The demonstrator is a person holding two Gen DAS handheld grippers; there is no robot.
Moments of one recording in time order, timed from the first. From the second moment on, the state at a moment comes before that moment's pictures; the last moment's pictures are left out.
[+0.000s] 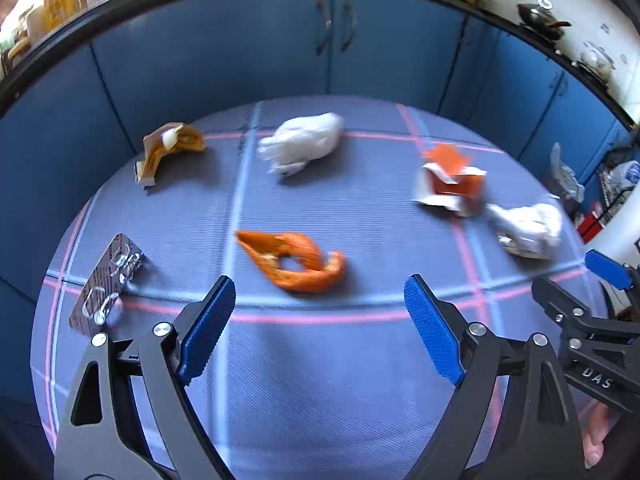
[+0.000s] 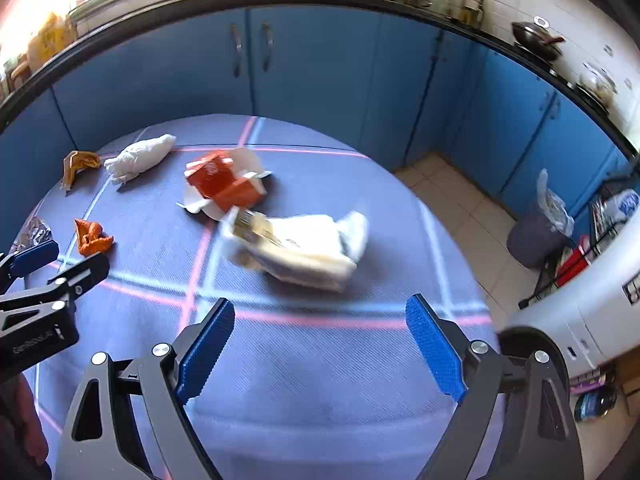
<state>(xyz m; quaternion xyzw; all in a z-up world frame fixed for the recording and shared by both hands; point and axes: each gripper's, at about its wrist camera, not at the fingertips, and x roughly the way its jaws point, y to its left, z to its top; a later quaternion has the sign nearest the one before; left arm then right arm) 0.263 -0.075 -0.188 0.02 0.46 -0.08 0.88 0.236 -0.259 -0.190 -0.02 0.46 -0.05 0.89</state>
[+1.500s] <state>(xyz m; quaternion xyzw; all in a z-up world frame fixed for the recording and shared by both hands) 0.150 -0.137 -0.094 0.10 0.36 -0.13 0.92 0.114 -0.290 -0.097 0.01 0.37 -0.07 0.93</state>
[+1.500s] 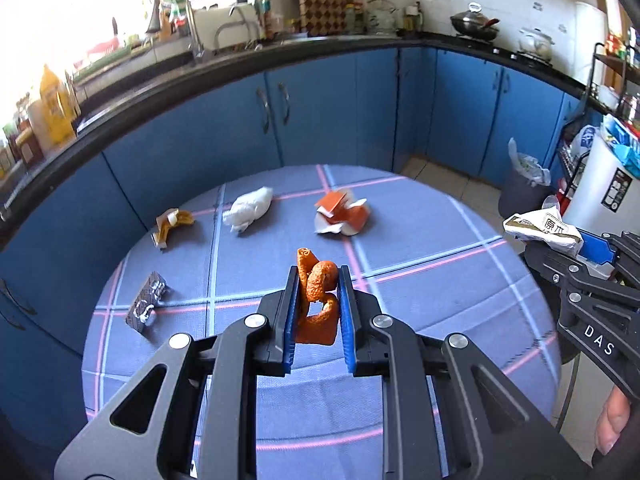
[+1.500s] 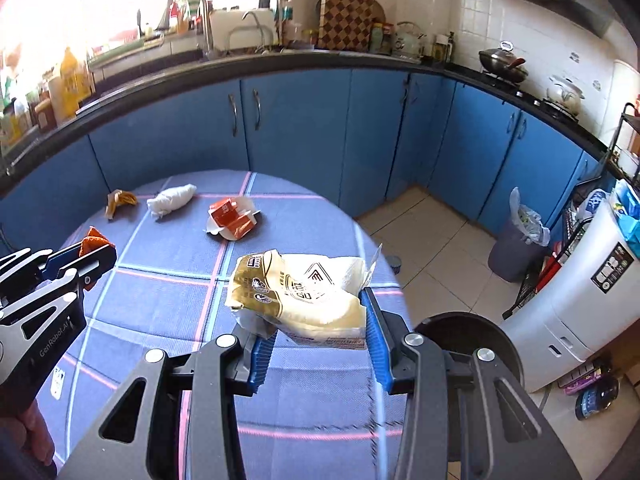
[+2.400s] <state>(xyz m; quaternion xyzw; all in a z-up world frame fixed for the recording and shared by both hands) 0.075 -0.227 -0.040 0.16 0.28 -0.19 0.93 0.026 -0.369 -0.053 0.05 0.31 -0.11 0.94</state>
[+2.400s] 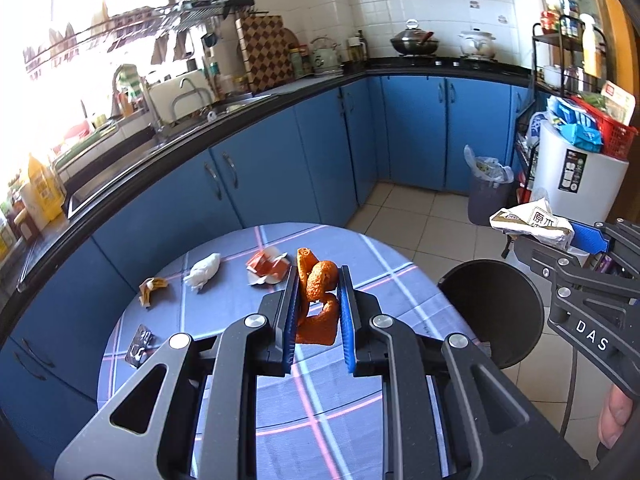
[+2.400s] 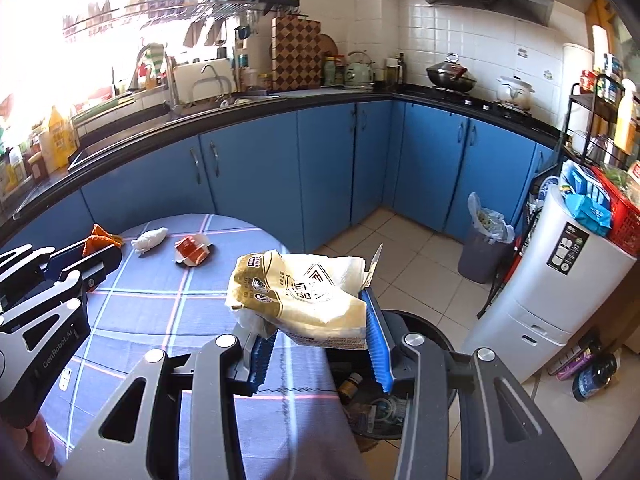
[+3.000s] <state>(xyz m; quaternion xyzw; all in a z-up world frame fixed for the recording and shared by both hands) 0.054 -0.304 -0.041 0.20 0.27 -0.22 0.92 0.001 -0.433 -0.059 0.09 0.30 -0.14 0.94</state>
